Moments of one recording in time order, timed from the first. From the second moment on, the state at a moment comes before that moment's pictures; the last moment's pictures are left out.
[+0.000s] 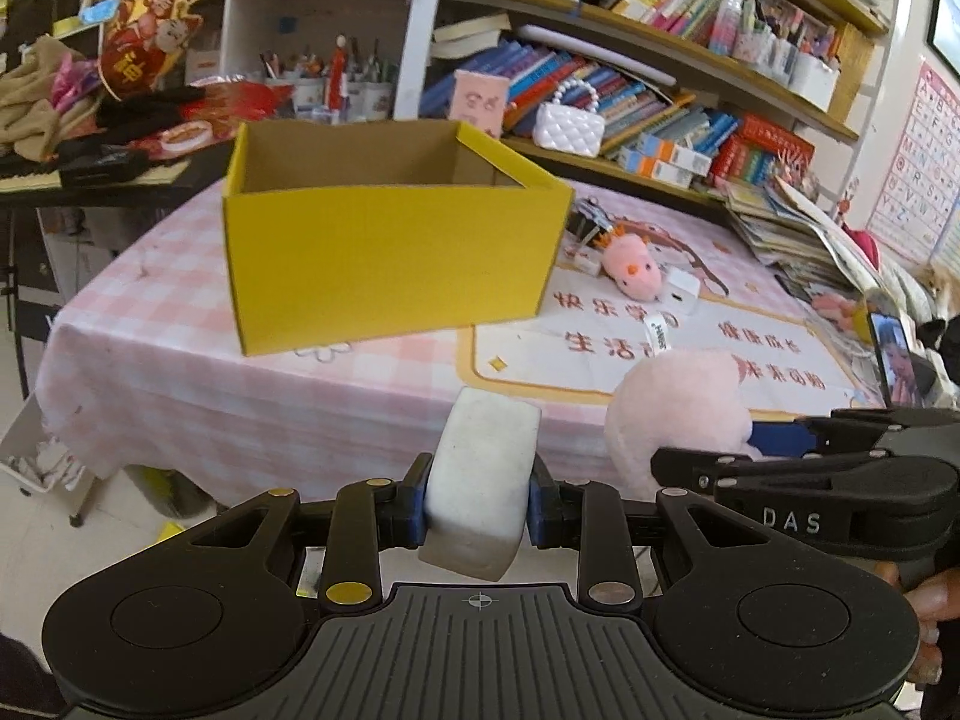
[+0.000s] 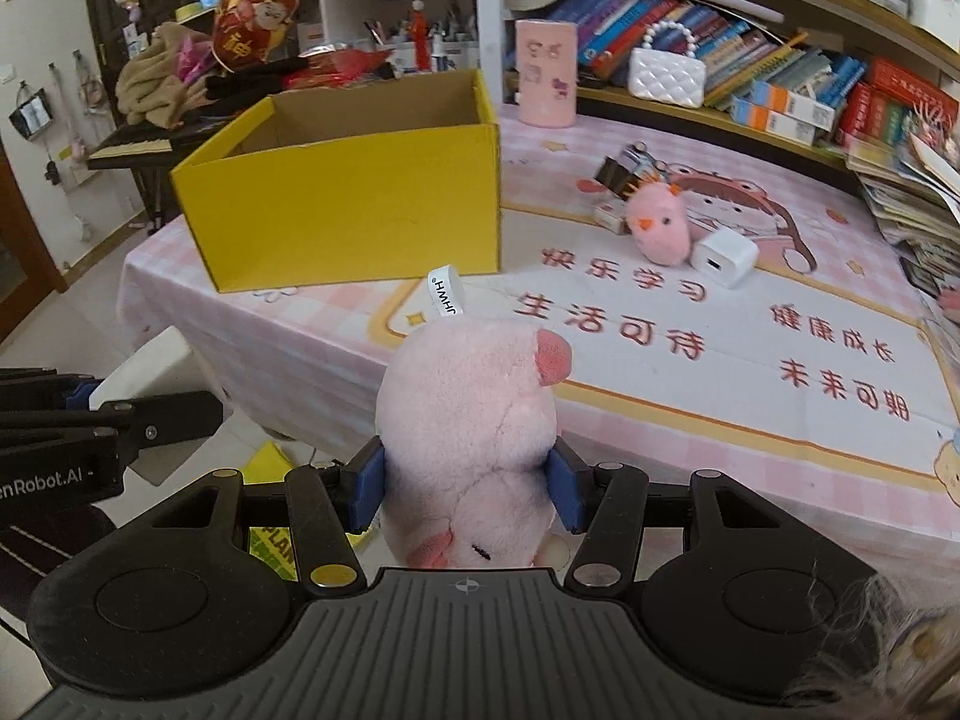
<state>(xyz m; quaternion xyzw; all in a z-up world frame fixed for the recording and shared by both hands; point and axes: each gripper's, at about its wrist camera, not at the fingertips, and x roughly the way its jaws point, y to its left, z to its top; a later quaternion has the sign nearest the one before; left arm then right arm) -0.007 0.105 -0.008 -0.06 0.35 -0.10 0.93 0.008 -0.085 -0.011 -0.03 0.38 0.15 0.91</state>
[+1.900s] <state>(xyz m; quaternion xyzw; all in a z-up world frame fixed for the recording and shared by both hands) 0.198 0.129 -0.003 -0.04 0.34 0.00 0.94 0.274 0.026 0.011 -0.13 0.38 0.27 0.88</state>
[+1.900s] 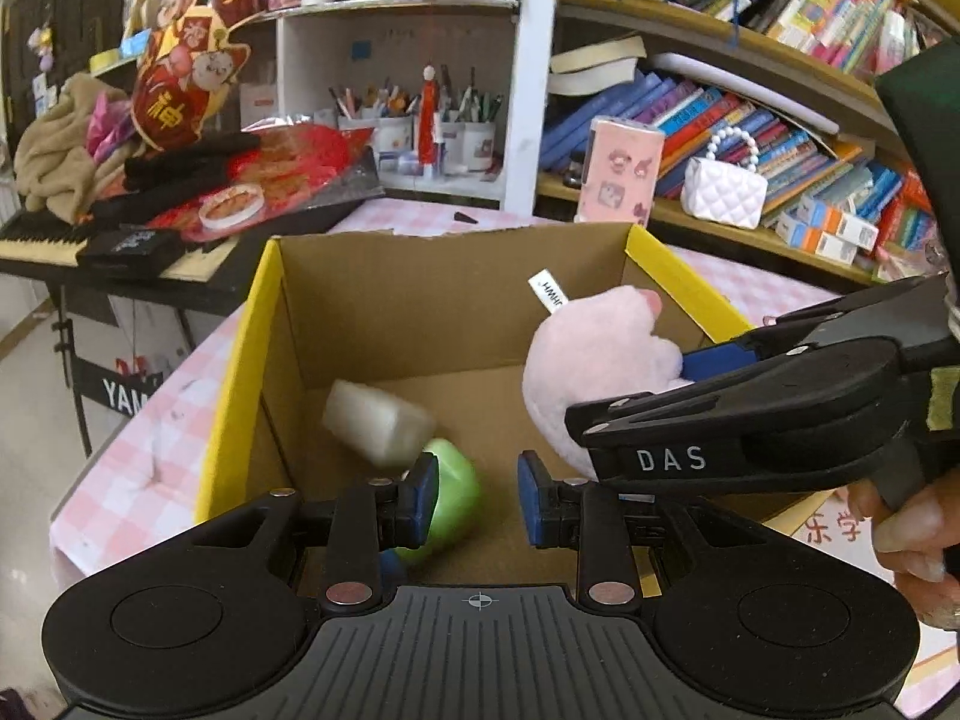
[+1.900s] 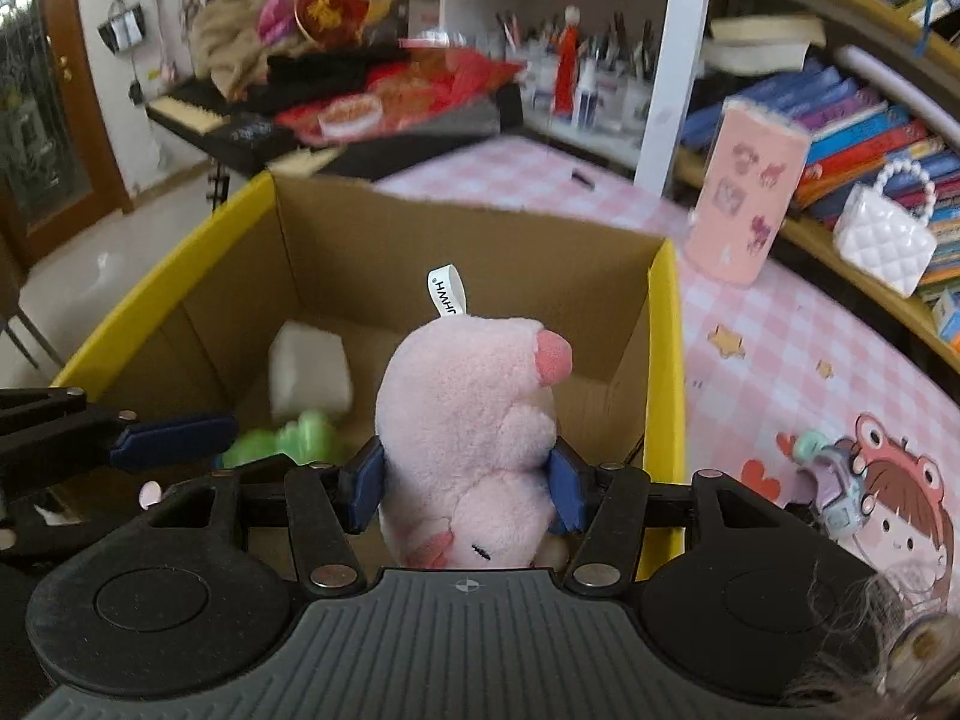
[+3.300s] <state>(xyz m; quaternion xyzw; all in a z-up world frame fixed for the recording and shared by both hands) 0.028 0.118 0.025 -0.04 0.28 0.02 0.96 0.059 -0.054 0.029 -0.05 0.28 0.13 0.95</state>
